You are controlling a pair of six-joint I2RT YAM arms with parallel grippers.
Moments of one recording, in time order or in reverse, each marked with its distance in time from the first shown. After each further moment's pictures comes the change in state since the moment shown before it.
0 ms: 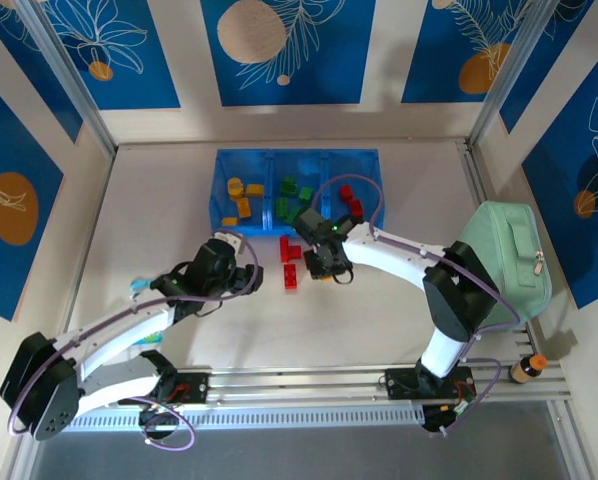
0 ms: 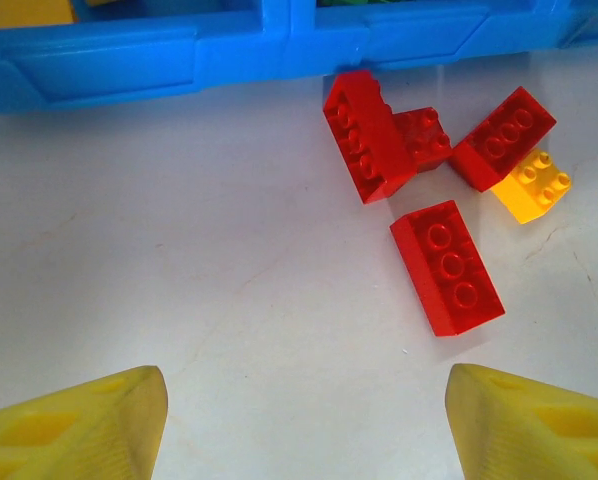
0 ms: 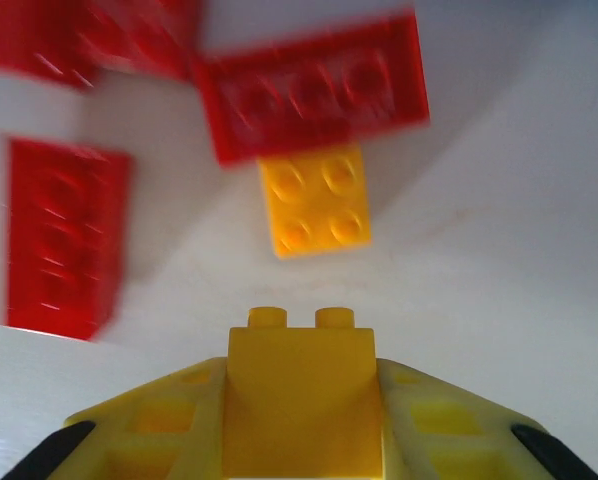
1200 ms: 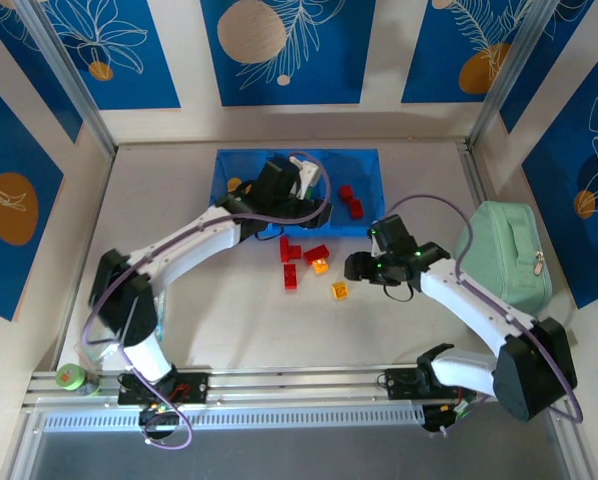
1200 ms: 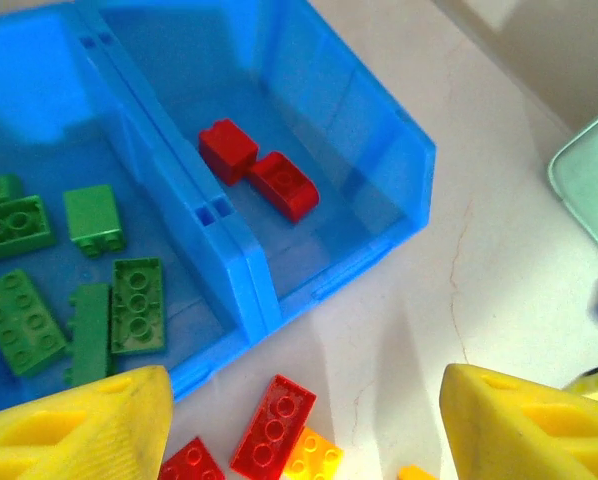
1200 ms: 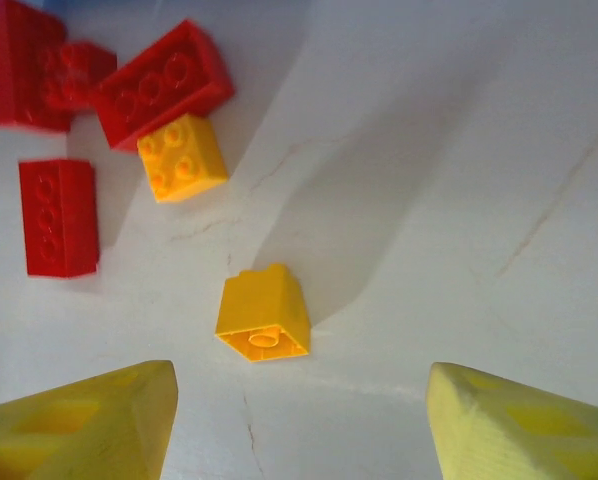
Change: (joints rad) left arm -0.071 0.602 0.834 -0.082 0.167 0.194; right arm -0.286 -0.507 -0.469 0.184 -0.237 -0.009
